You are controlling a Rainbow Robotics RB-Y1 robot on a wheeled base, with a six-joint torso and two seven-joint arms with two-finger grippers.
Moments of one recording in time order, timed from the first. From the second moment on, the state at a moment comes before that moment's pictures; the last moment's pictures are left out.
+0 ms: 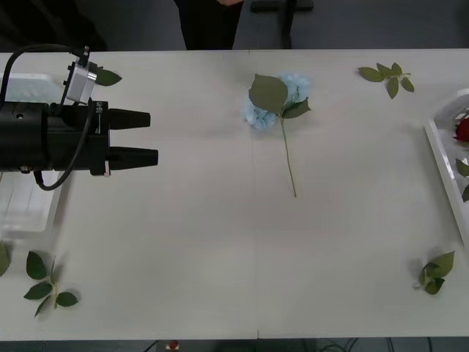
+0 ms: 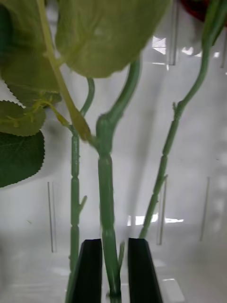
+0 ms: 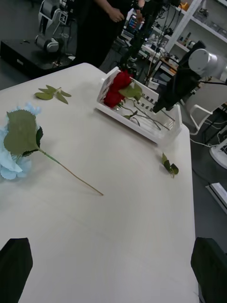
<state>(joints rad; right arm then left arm) -0.29 -0.90 -0.32 -1.06 -0.85 1.18 2.17 -0.28 0.75 0.01 -1.78 1.90 1.21 -2.45</state>
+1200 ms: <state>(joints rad) -0.43 -0.50 0.01 -1.74 -0.77 1.40 1.83 -0.28 0.75 0.01 -1.78 1.90 1.21 -2.45</state>
